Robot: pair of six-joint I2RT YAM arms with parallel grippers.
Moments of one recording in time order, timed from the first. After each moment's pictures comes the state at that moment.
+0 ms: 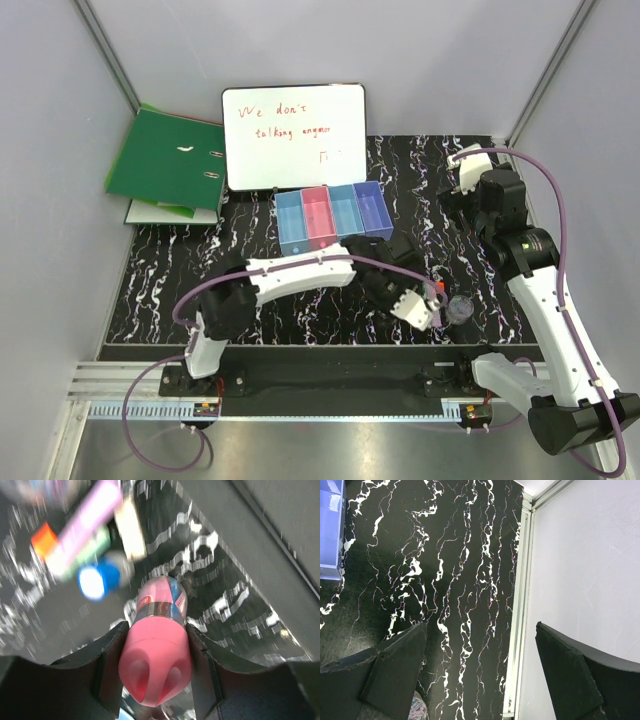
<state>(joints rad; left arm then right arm) -1.18 2.01 1.70 -0.82 0.36 1.10 0.24 1.00 1.19 -0.67 0.33 -0.38</state>
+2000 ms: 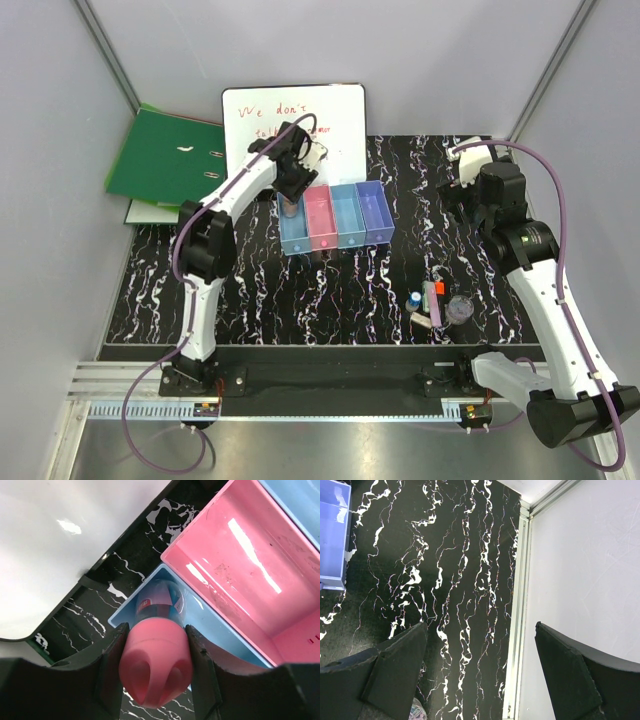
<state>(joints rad) -0.41 2.20 2.03 -0.91 0.00 0.31 0.24 1.04 1.24 -0.65 0.33 -0.38</state>
